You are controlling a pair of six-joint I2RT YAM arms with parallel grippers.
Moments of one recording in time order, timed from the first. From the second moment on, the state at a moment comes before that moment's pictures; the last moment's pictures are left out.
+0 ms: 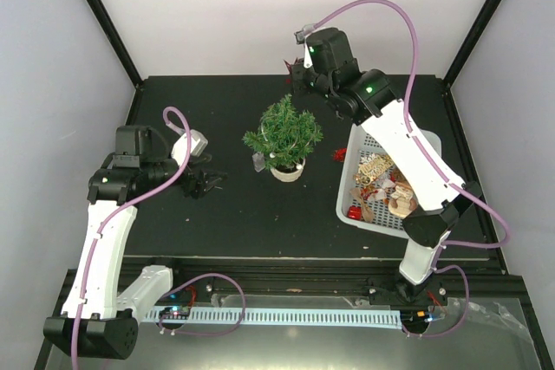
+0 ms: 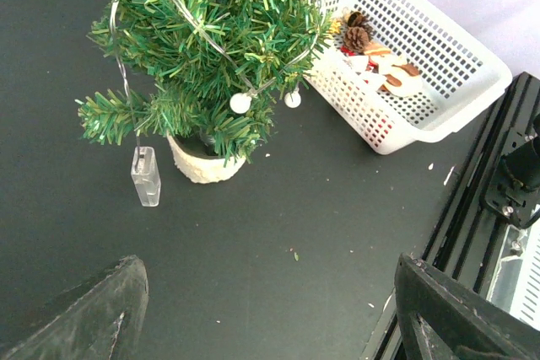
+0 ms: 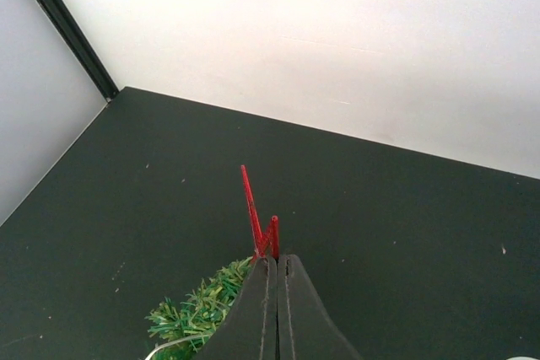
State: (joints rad) left arm -0.02 0.92 1.09 -0.99 0.84 0.42; right arm 0.70 1.79 2.19 -0.90 0.24 0.24
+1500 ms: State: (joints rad) left arm -0.02 0.91 1.08 -0.98 0.83 0.41; right arm 0.69 1.78 2.07 -0.84 0.17 0.29
